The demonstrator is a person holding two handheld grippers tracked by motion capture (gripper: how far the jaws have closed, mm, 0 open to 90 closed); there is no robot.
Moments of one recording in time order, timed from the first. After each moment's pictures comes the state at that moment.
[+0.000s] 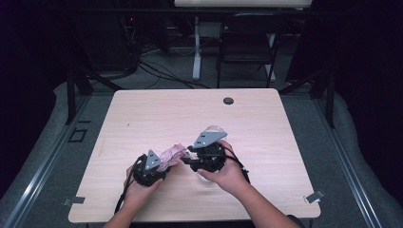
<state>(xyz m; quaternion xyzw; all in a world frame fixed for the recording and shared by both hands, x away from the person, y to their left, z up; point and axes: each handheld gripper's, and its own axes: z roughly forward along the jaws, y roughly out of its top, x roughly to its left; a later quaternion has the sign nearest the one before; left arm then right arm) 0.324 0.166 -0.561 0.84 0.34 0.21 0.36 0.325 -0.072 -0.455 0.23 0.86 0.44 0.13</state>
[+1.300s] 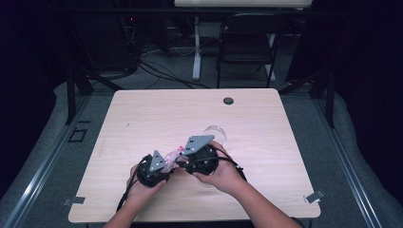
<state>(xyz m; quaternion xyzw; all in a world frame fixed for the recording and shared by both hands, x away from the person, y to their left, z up) 0.322 0.153 -0.557 0.86 0.30 0.21 0.35 0.319 -0.053 -0.451 0.16 0.89 0.41 0.13</state>
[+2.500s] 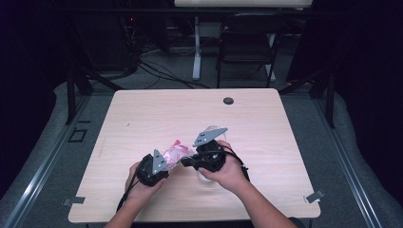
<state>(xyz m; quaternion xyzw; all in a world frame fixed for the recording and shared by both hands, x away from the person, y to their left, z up) 0.315 0.148 -0.542 0.85 0.29 0.29 0.32 0.327 -0.073 -0.453 0.23 0.86 0.46 0.01</state>
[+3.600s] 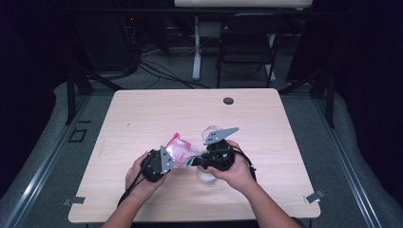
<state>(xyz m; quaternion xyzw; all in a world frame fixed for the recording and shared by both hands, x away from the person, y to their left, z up) 0.317 0.130 -0.525 0.86 0.26 0.37 0.26 0.332 -0.098 -0.461 0.24 0.85 0.47 -0.01</state>
